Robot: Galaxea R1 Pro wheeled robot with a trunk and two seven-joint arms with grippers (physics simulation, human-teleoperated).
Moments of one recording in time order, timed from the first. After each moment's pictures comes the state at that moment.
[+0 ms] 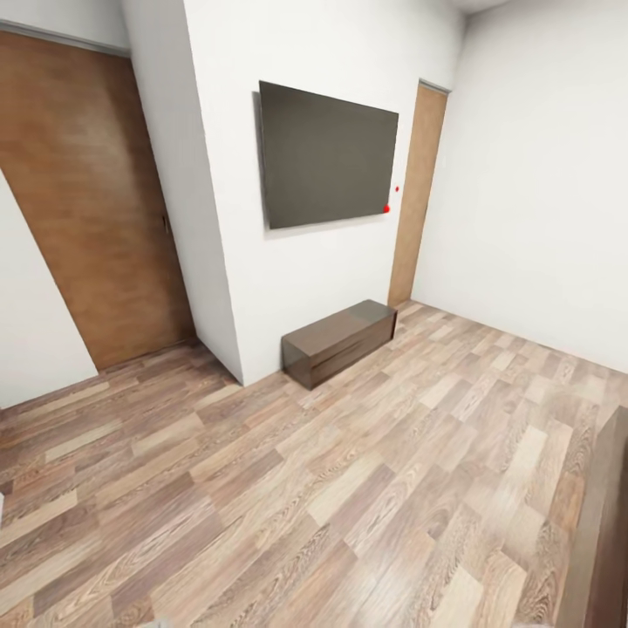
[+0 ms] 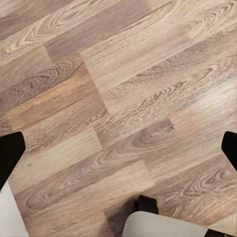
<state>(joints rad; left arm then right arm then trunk) -0.36 0.10 0.21 -0.09 0.01 -0.20 0.07 -0.35 -0.20 -0.19 -0.15 0.16 -0.05 0.03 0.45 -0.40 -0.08</state>
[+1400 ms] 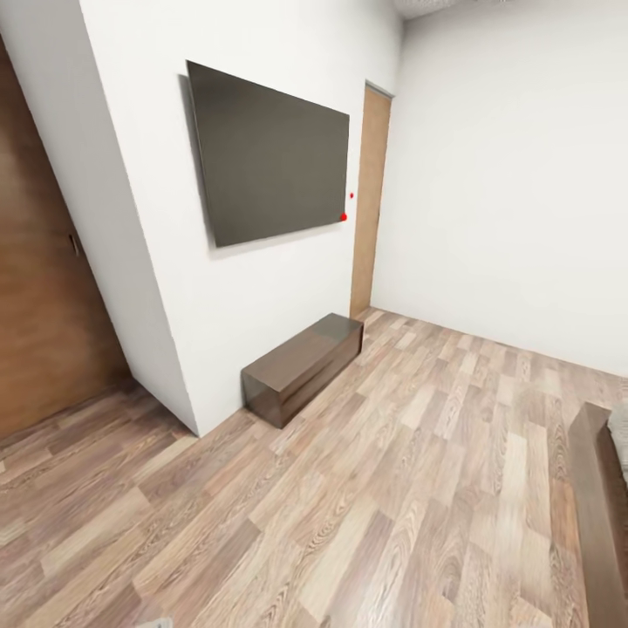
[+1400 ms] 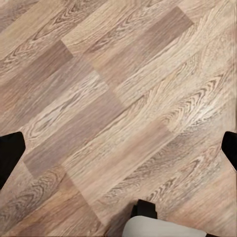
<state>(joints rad) -0.36 0.10 0.20 -0.09 0.01 -0.20 0.07 -0.35 -0.20 -0.19 -0.15 0.16 -0.05 0.03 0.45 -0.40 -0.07</state>
